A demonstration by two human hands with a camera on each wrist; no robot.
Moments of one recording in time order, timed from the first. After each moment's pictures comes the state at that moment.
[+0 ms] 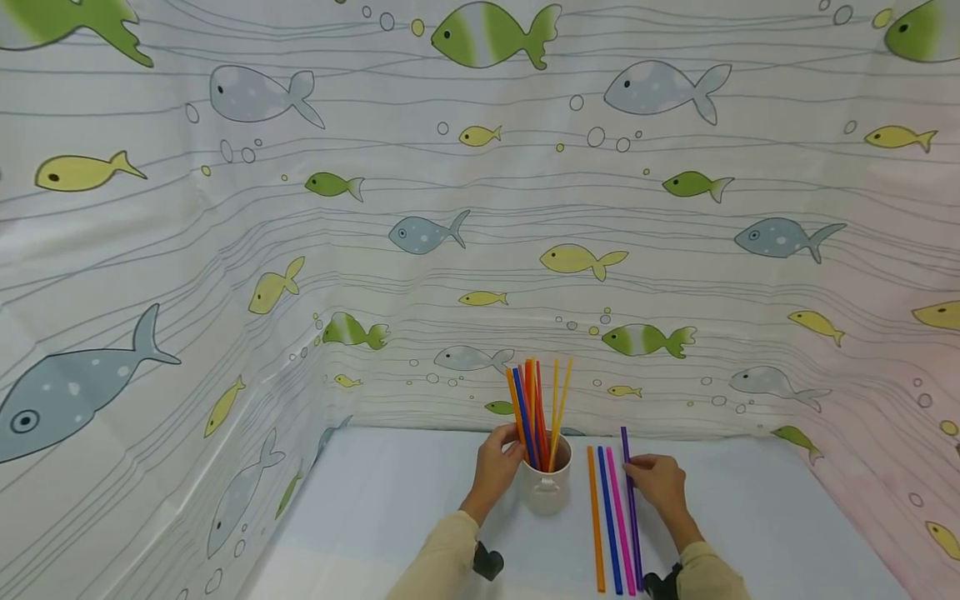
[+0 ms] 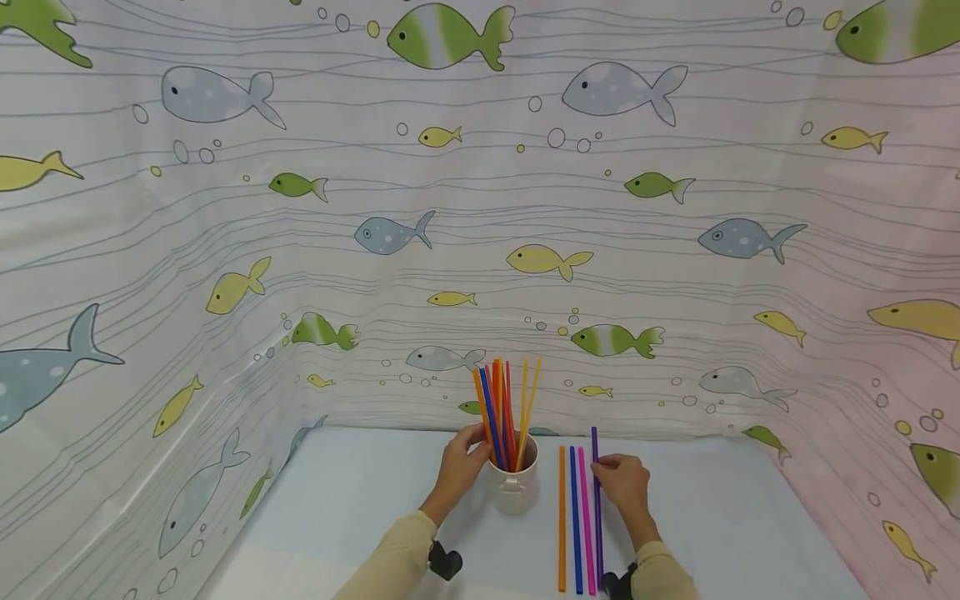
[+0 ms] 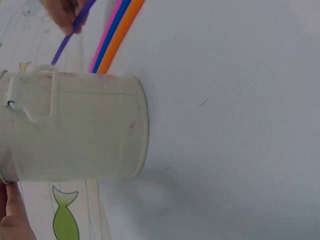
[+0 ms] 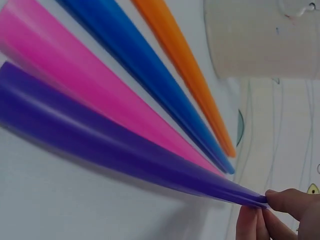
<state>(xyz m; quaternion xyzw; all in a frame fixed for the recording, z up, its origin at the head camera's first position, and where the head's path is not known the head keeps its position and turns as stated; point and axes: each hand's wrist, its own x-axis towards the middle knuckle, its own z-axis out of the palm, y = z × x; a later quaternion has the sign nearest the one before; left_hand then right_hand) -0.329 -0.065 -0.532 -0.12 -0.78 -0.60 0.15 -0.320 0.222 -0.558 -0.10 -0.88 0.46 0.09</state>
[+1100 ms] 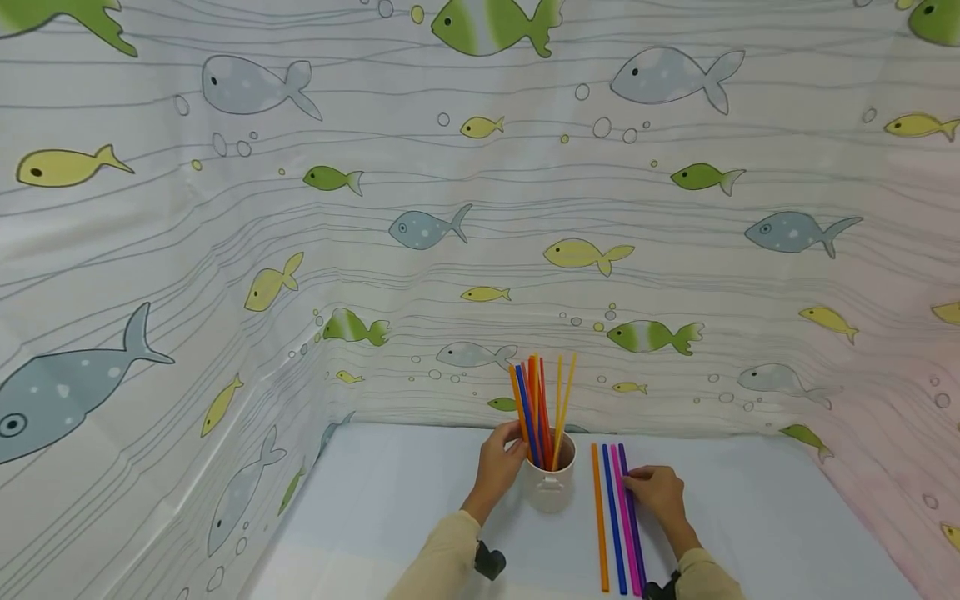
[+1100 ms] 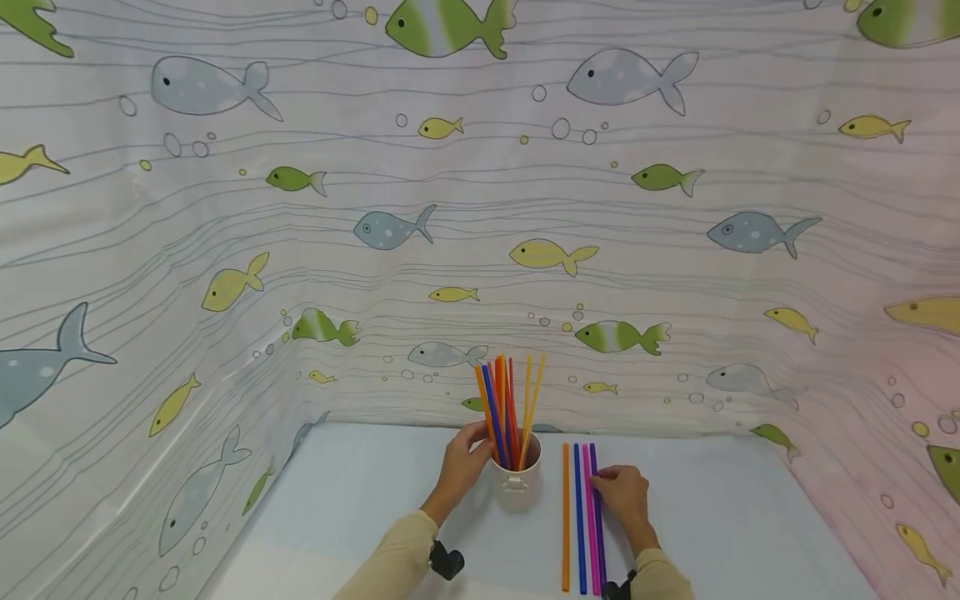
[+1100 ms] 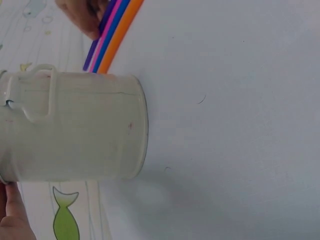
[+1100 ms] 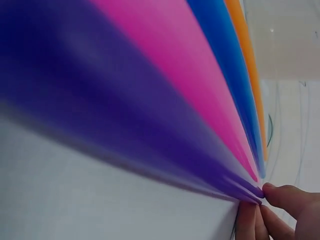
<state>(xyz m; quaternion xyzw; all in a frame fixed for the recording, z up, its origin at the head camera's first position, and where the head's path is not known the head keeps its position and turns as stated) -0.333 -0.065 -0.534 -0.12 -0.78 -0.60 0.13 -0.324 0.224 -0.591 -0.08 -0.89 0.44 0.10</state>
